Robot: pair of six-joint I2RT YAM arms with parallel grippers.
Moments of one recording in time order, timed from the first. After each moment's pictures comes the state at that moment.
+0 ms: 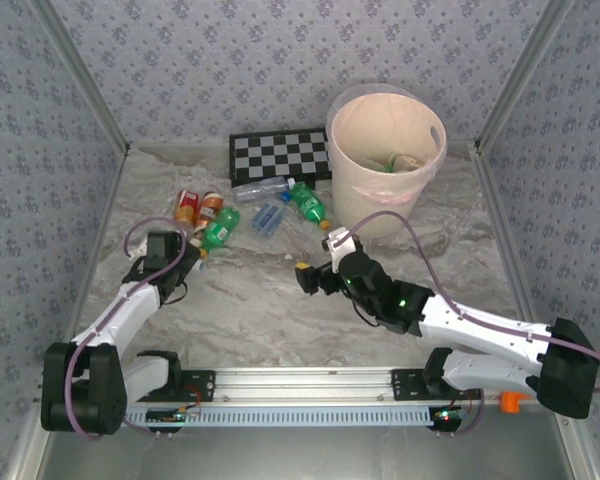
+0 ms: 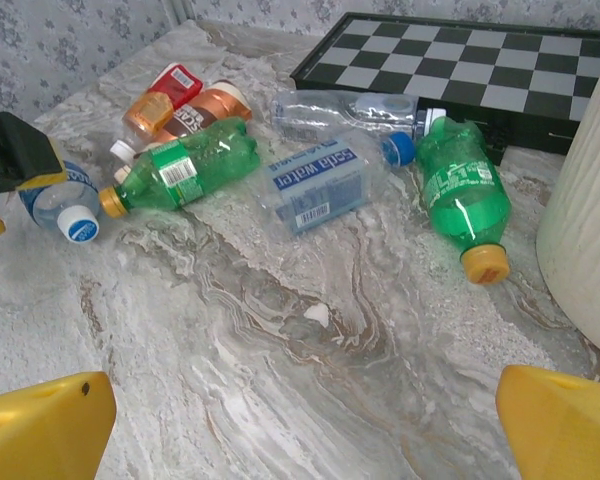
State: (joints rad) left arm -0.07 1.11 0.51 -0.31 -0.18 -0.99; right arm 1.02 1.06 0.67 -0.06 0.37 0.30
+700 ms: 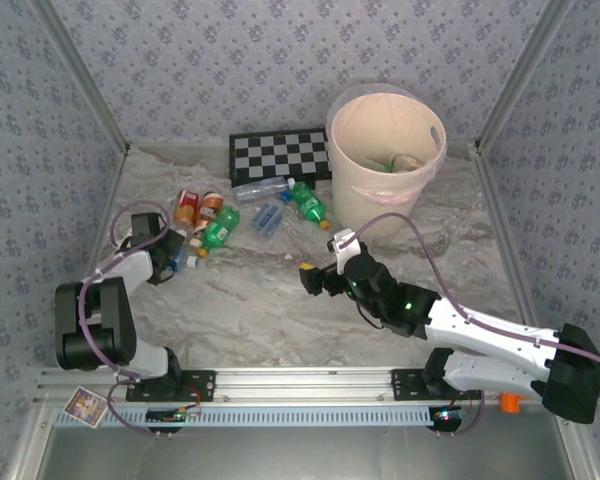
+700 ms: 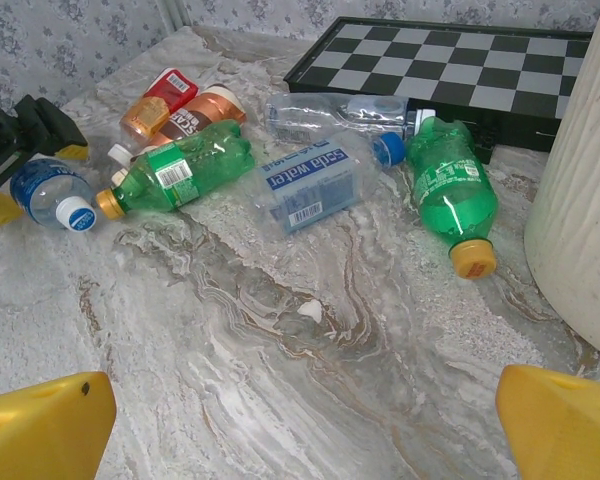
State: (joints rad) left arm 0.11 1.45 0.68 -0.21 -0.11 -0.95; right arm 1.02 1.01 0.66 -0.07 0.38 0.31
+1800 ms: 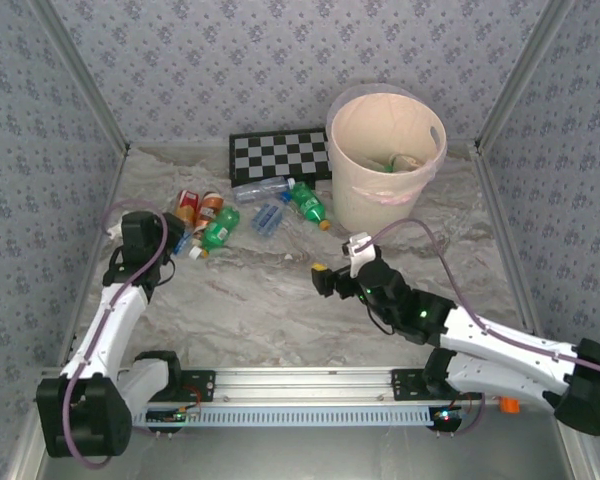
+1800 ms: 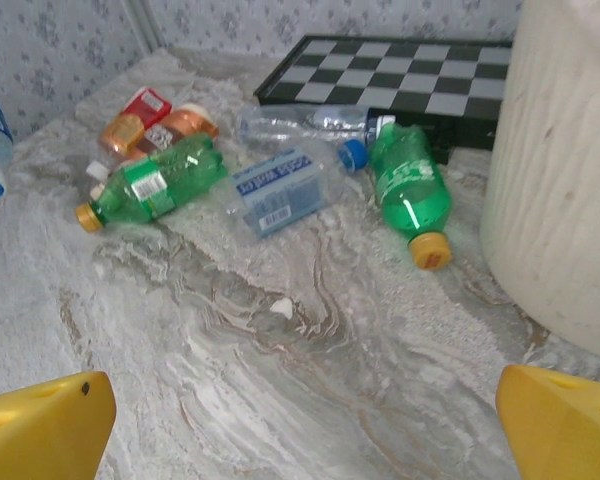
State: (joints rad) left arm -0.03 0.98 0.67 -0.30 -0.09 -0.94; right arm 1.02 0.87 0.61 -0.13 0.45 0.32
